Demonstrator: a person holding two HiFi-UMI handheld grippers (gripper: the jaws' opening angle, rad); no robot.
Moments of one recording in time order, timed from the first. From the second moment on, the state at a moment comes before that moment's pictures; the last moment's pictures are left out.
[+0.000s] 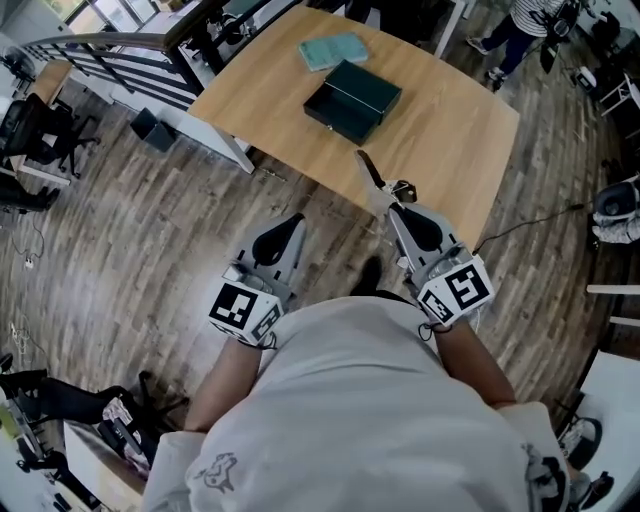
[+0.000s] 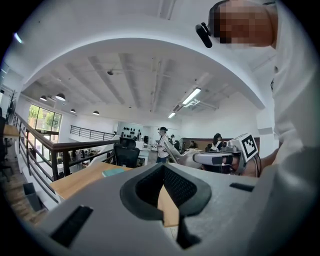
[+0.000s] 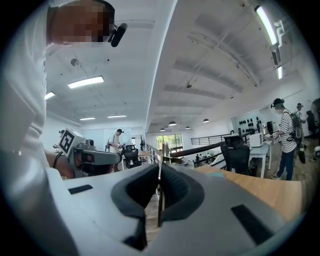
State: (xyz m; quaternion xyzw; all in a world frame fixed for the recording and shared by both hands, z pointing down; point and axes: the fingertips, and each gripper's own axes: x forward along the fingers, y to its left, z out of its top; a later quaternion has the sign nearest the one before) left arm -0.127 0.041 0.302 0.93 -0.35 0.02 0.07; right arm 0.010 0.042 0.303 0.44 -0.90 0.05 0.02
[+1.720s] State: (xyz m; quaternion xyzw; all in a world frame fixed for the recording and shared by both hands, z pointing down) left arm 0.009 -0.142 0.350 0.92 -0.35 0.06 0.14; right arm 0.114 -0.133 0.360 0.38 -0.91 0.12 0.07
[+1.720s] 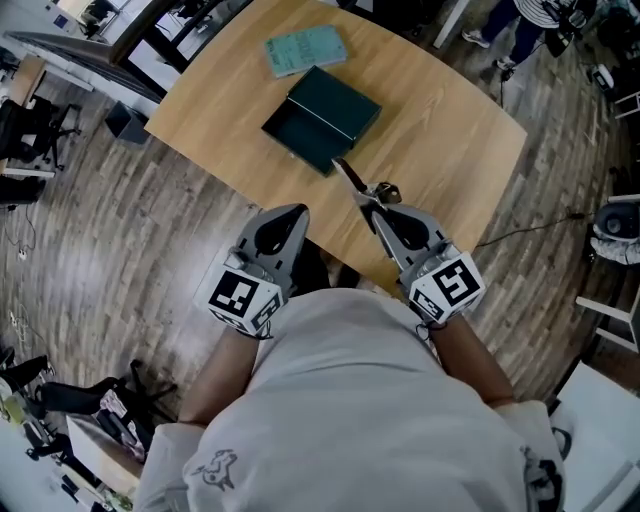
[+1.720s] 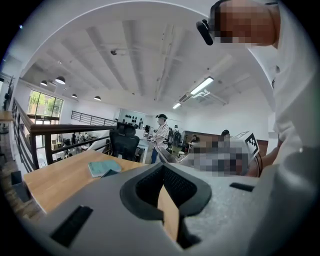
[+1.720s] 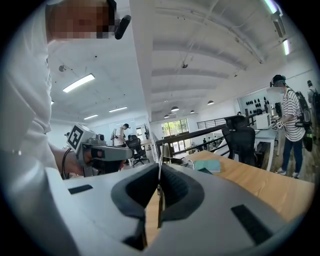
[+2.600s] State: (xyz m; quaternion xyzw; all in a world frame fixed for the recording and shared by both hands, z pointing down) left arm -0.046 -0.268 0.428 0.91 -0.33 0.10 0.21; right arm 0.041 -0.273 0.448 0.36 -0.90 0.17 0.15
